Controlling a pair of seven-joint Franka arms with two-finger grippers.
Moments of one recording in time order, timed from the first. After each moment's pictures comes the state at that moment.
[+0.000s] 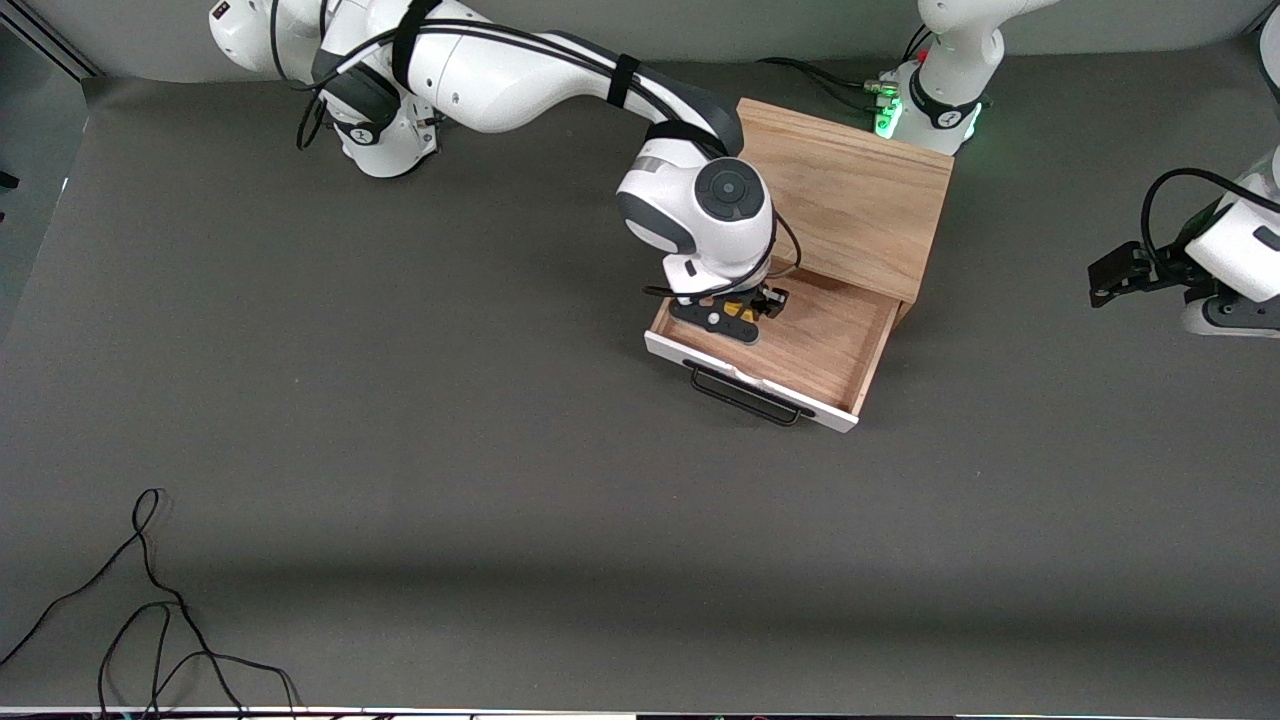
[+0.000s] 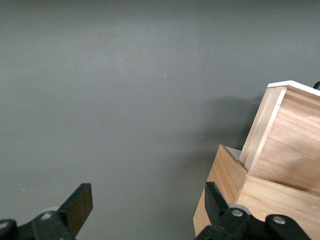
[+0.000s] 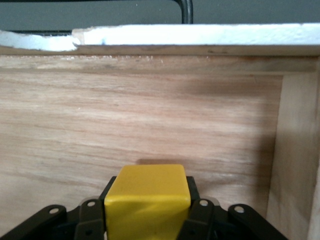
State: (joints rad) left arm 0.33 -0.01 -0.35 -1.69 0.05 1.66 0.05; right arm 0.72 0.94 0.38 -1.03 -0.21 1.98 1.46
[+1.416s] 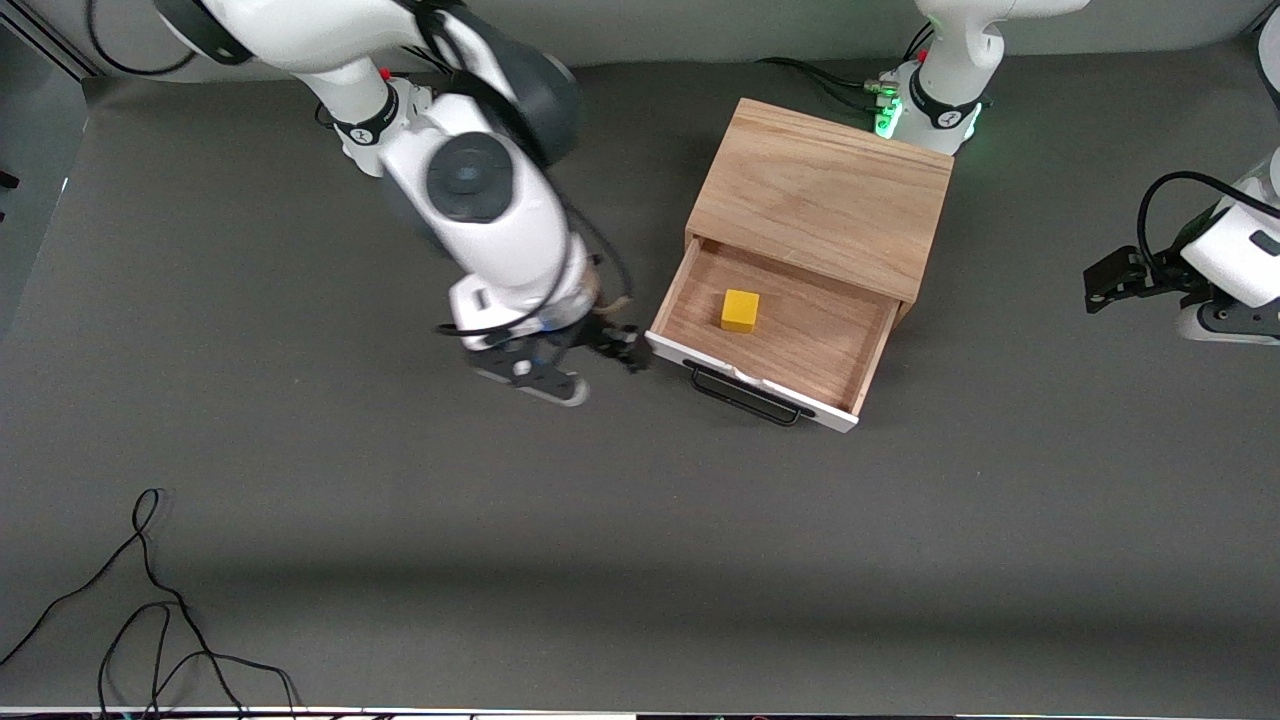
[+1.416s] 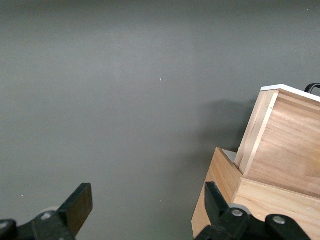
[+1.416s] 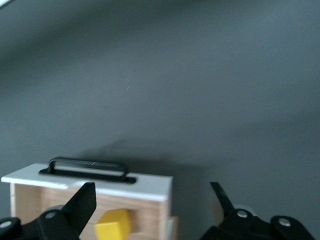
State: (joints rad) left arm -0.01 0.00 -0.03 -1.67 0.05 1.66 0.06; right arm 0.32 0.53 0.38 -1.20 -0.10 1.79 1.07
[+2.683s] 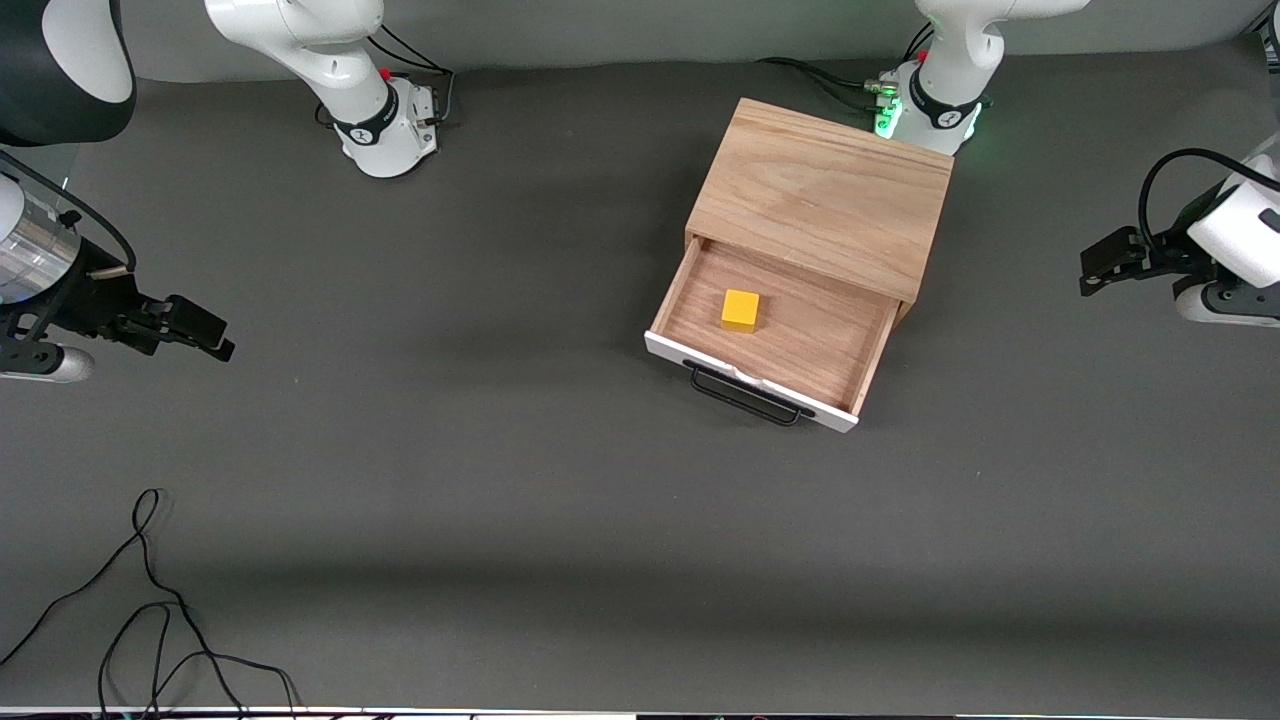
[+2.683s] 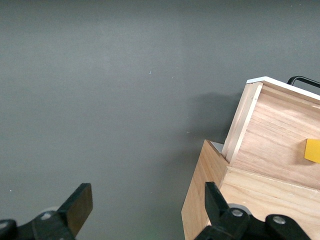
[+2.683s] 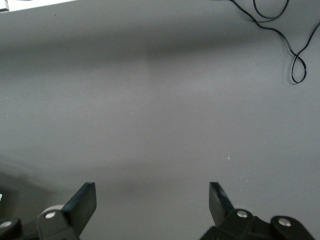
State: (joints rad) left arm -0.01 -0.02 -0.02 -1.66 0.01 1.61 0.06; right arm 0.02 0.04 0.02 -1.65 0.05 1.76 0.18
